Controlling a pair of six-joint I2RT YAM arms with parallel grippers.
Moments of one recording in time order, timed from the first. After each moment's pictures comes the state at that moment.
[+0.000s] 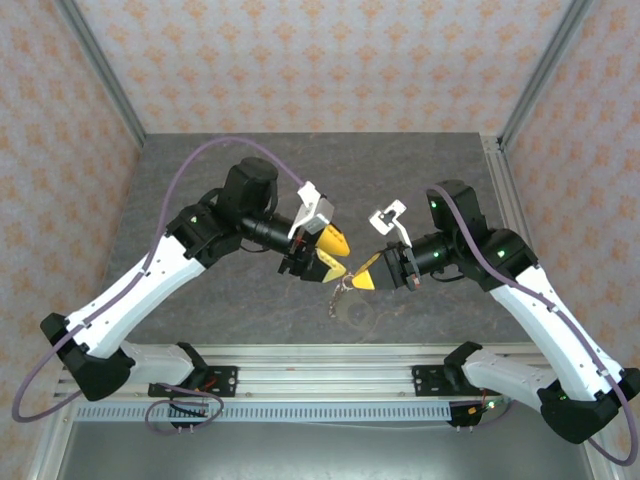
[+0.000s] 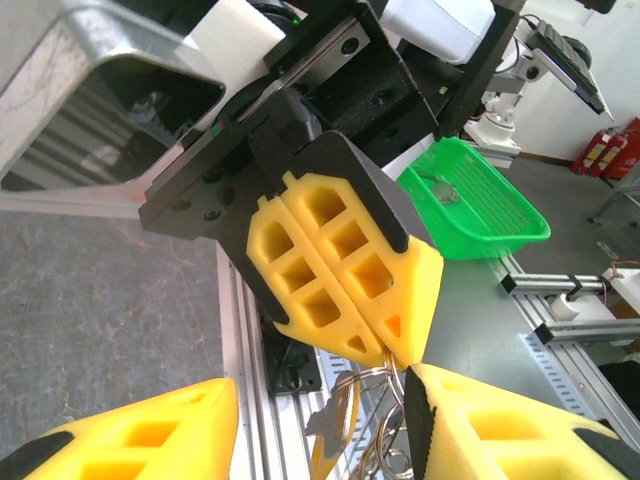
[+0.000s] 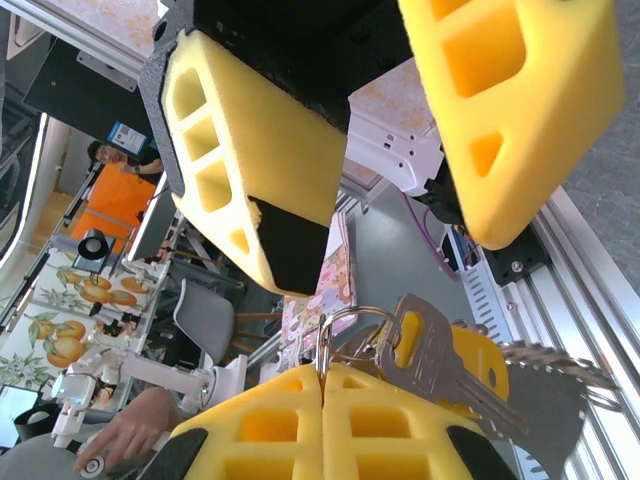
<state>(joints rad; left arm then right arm) -0.70 1.29 1.45 -0.66 1.05 0.17 0.58 1.01 1.25 -0.88 -1.22 0.34</state>
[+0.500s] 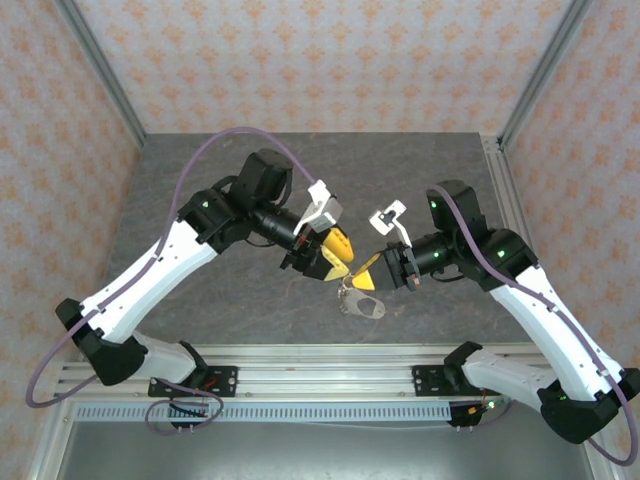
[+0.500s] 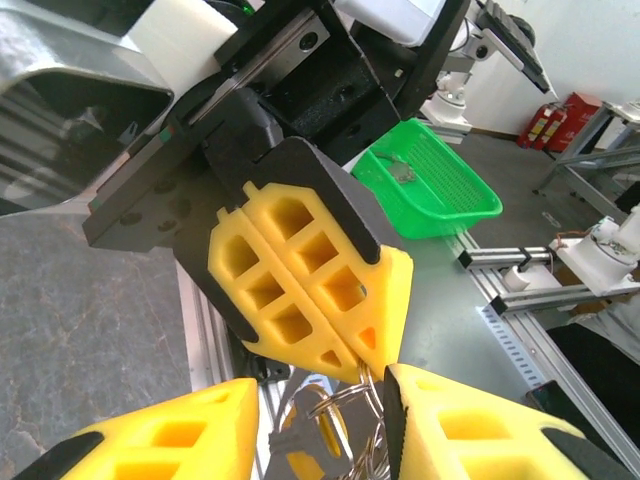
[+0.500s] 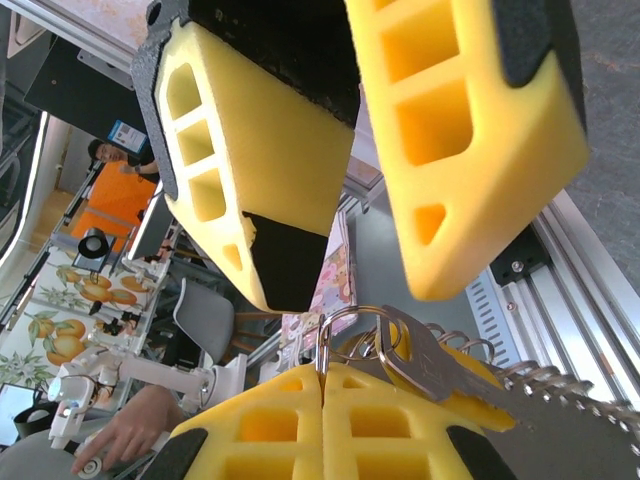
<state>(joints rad) -0.70 1.39 1.58 -0.85 1.15 0.30 0.58 1.01 1.25 -0.89 -1.22 0.34</state>
